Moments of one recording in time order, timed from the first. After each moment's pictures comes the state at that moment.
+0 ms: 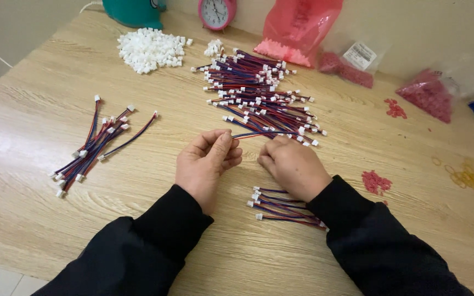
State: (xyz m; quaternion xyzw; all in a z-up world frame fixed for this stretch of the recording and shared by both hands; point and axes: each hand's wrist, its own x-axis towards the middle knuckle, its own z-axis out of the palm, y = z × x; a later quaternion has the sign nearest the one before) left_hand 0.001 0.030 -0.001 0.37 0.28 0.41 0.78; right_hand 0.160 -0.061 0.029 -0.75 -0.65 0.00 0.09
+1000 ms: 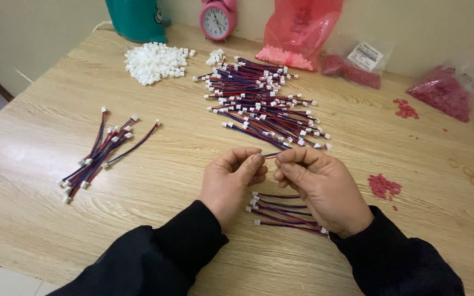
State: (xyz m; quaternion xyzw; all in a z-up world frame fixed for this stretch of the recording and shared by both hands) left_hand 0.029 -0.002 -0.008 0.40 0.28 0.35 0.80; right_hand 0.144 -0.114 0.037 -0.52 -0.32 0.39 0.69
